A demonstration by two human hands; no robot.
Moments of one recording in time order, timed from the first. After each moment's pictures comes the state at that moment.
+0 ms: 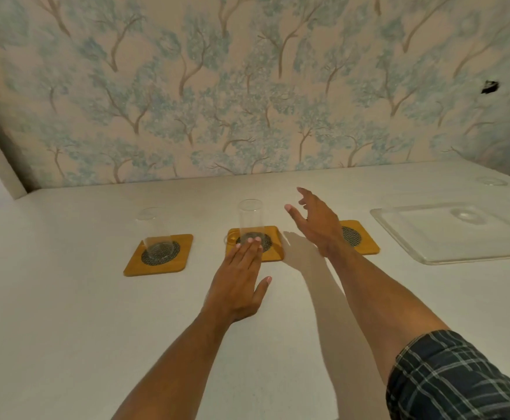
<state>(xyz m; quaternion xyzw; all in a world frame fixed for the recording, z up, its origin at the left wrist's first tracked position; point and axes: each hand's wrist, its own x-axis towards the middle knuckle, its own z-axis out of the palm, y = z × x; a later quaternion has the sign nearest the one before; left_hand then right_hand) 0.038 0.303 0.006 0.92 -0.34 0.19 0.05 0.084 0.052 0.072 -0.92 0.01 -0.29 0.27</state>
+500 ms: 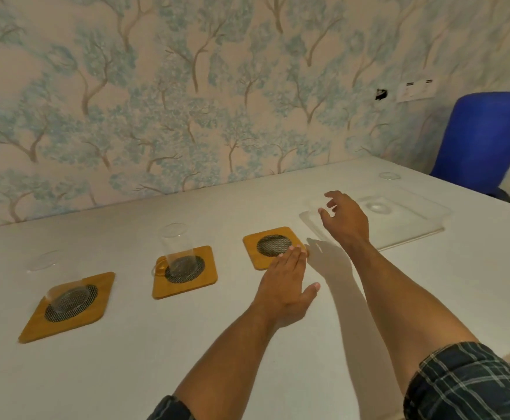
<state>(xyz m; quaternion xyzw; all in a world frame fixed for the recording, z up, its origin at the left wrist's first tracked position) 0.004 0.081 0.012 0.86 -0.48 0.06 0.17 0.001 -0.134 0.083 -0.87 0.23 -0.36 0.23</state>
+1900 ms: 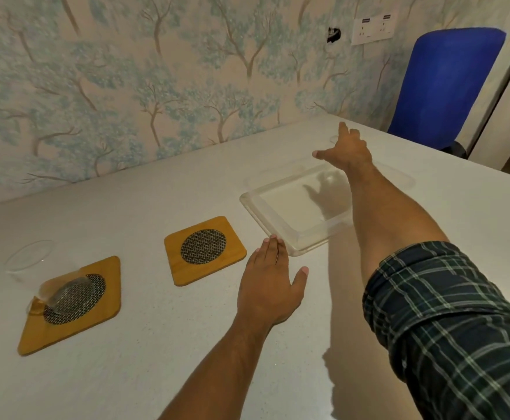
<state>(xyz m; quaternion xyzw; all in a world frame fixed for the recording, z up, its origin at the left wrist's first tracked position) 0.005 -0.044 -0.017 0.89 -0.43 0.00 0.16 0.056 -0.353 0.116 -0.87 0.40 -0.19 0.22</state>
